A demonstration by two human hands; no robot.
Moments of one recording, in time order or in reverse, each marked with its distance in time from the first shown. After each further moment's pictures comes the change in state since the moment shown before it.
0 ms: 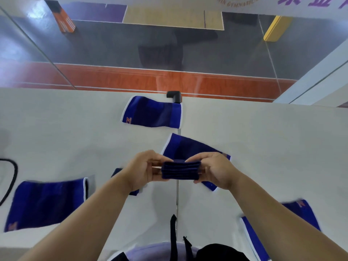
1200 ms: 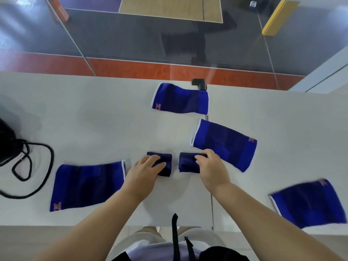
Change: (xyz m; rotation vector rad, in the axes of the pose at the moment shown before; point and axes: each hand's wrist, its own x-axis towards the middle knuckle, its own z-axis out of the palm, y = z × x) left_hand -0.033 -0.079 -0.134 1.751 0.339 0.667; right_hand 0.039 0.091 0.105 -1.214 0.579 -0.367
